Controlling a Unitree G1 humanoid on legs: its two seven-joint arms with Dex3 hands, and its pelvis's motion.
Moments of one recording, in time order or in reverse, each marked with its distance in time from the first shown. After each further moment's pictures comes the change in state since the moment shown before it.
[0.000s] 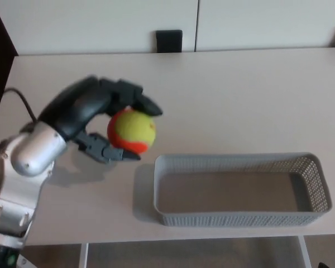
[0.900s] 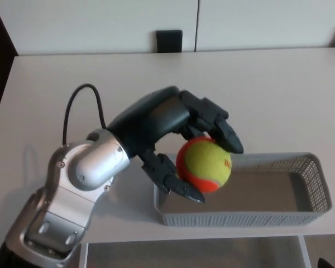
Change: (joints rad) left_arm 0.001 -0.085 -0.259 -0.182 -0.037 0.151 -0.051; right_arm -0.015 -0.009 0.016 -0.014 -0.010 0.021 -0.020
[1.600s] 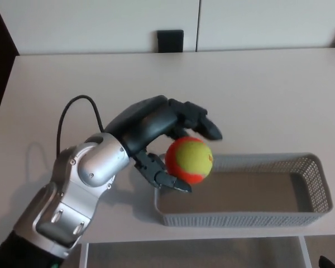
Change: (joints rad) left_arm -0.046 0.029 -0.036 0.201 0.113 -0.032 0.099; right_arm -0.009 0.002 -0.011 0.001 0.010 0.004 0.007
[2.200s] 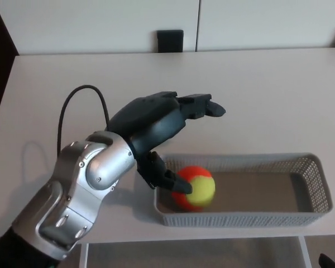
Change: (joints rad) left_arm -0.014 0.054 -0.061 -0.101 0.133 0.017 -0.021; right_arm -0.007 0.001 -0.002 -0.004 0.003 0.003 0.001
